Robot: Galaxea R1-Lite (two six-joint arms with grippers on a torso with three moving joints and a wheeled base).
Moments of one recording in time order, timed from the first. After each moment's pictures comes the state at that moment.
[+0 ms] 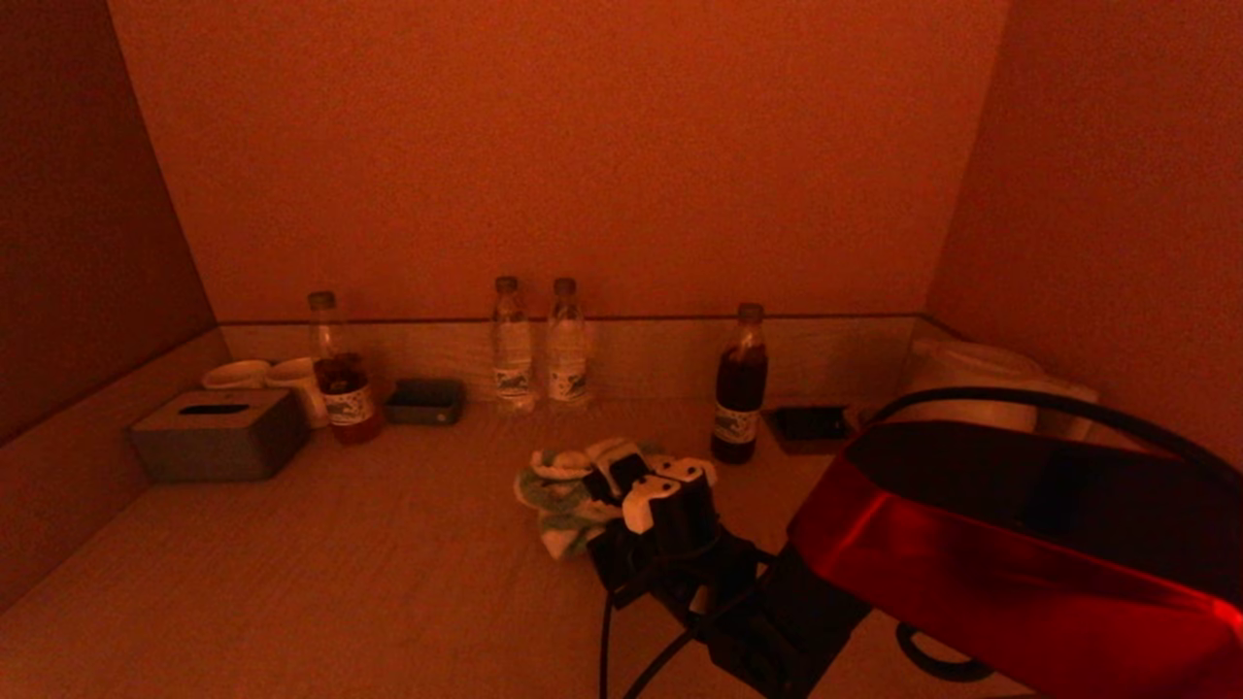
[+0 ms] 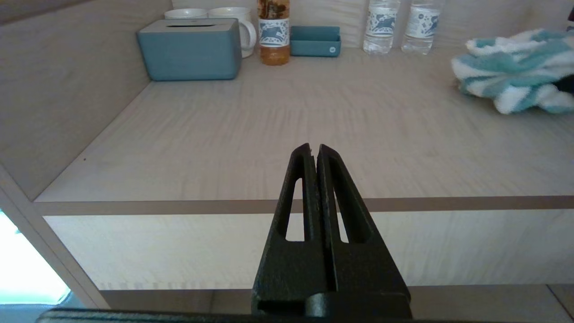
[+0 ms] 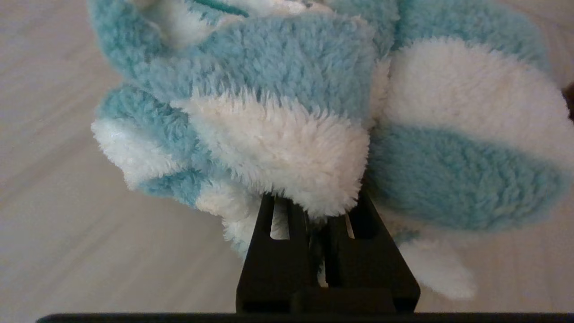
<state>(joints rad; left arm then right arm) 0.00 0.00 0.00 -0.01 -0.01 -0.02 0.67 2.25 -0.93 -0.94 -0.25 -0.08</state>
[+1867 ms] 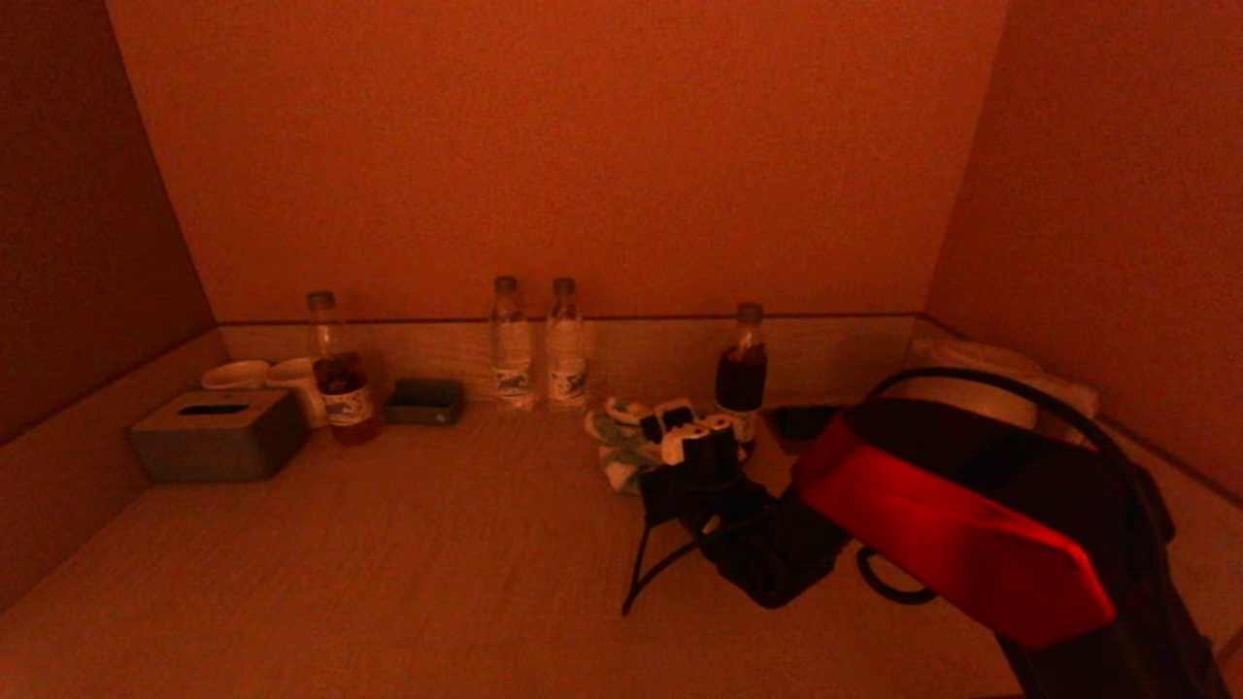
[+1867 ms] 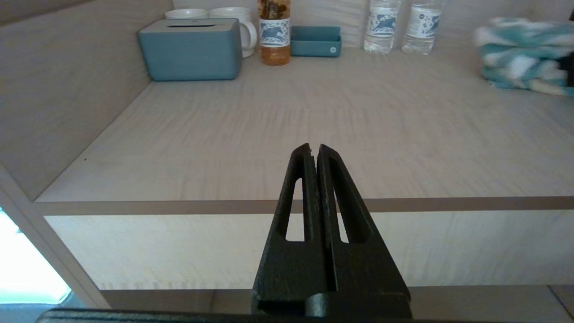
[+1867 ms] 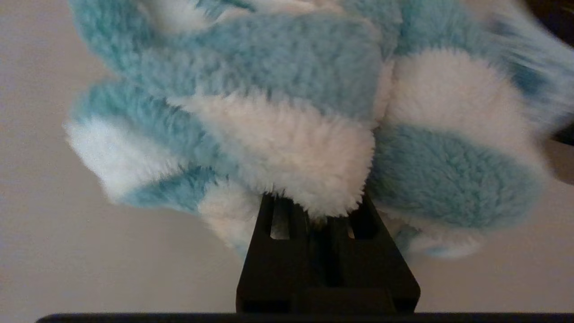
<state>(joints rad) 0.00 0.00 0.00 -0.01 -0.01 -0.02 0.52 2.39 -1.18 -0.85 -0.32 -0.06</state>
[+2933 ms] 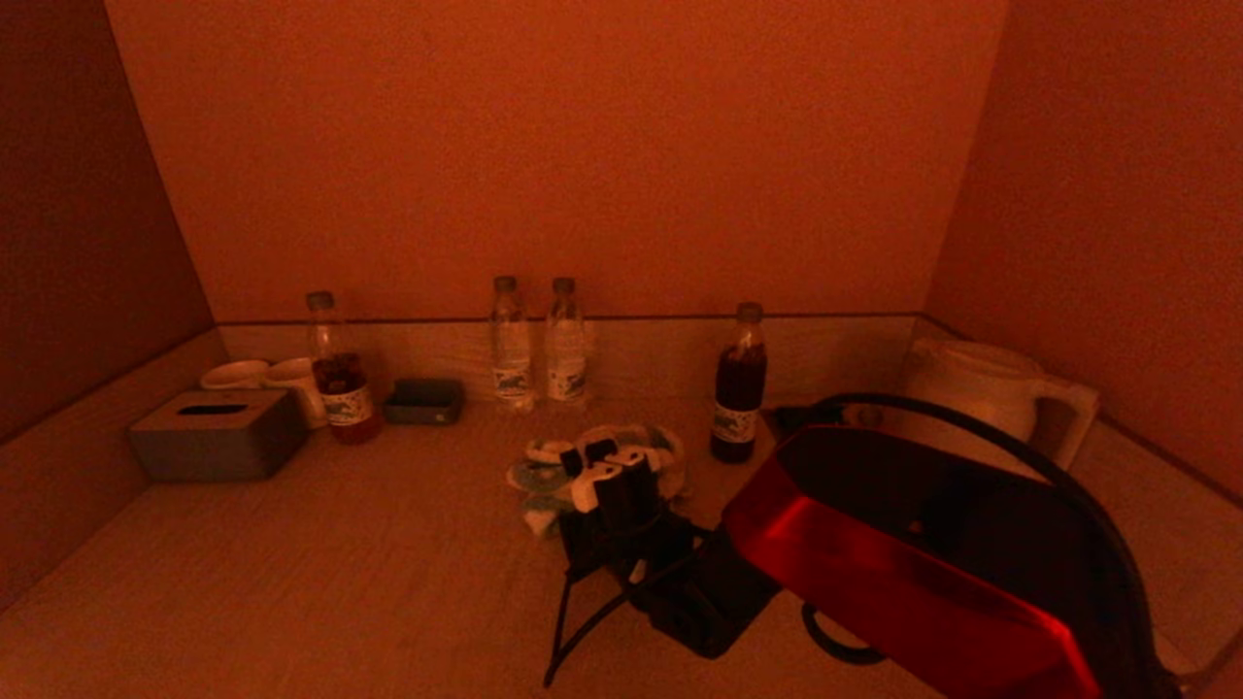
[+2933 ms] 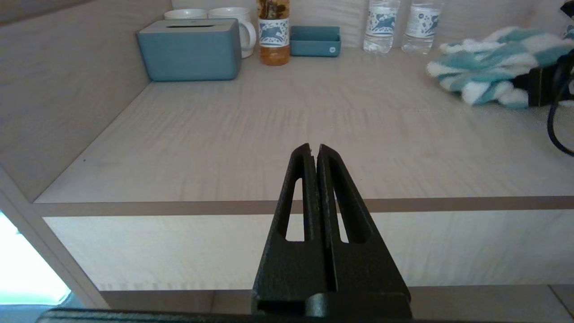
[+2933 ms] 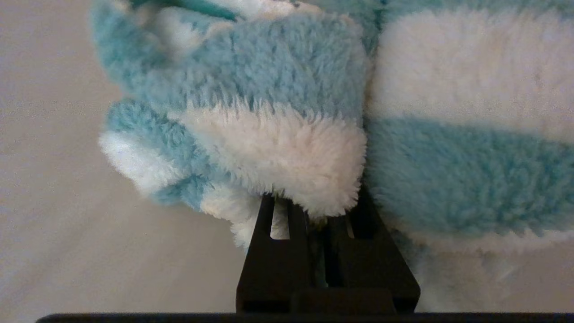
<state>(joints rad) 0.00 0.00 0.00 -0.01 -0.01 -0.02 0.75 2.38 -1.20 -0.77 -0.33 0.07</state>
